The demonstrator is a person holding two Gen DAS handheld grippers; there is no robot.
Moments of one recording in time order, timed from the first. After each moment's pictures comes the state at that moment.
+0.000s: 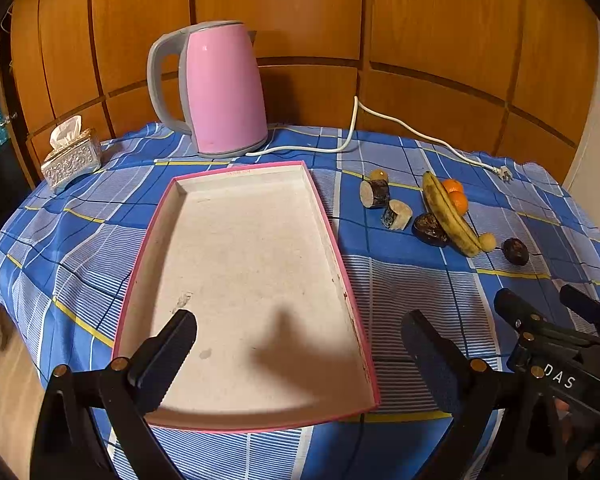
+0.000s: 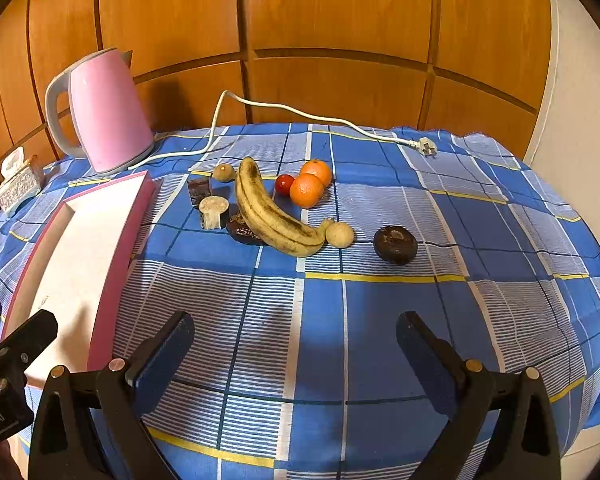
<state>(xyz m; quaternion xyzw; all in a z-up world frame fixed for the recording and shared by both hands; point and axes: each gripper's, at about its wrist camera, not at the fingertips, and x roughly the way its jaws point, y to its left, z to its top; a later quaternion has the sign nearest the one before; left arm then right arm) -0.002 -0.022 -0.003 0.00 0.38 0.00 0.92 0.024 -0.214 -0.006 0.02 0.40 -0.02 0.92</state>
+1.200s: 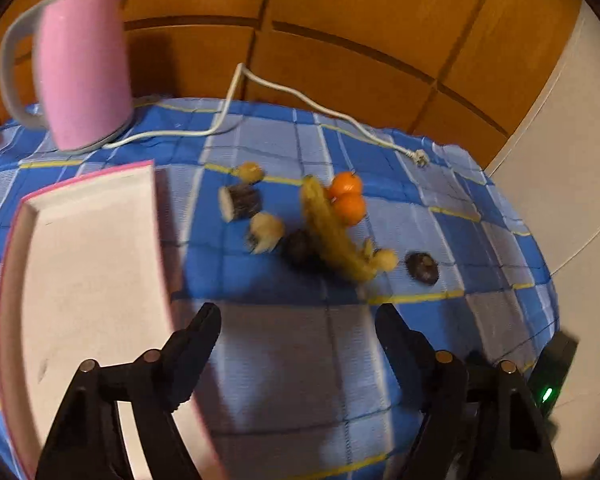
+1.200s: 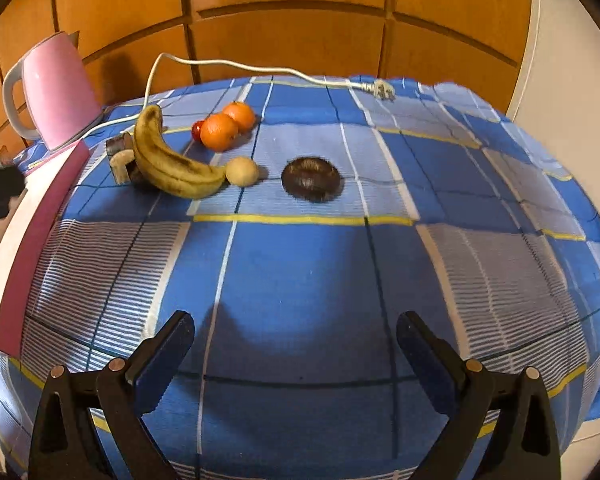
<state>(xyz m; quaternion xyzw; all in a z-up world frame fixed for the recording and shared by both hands) 0.094 -0.093 0.009 -0.06 0.46 -0.18 0.87 0.026 -0.291 -0.058 0.04 0.45 -0.05 0.89</state>
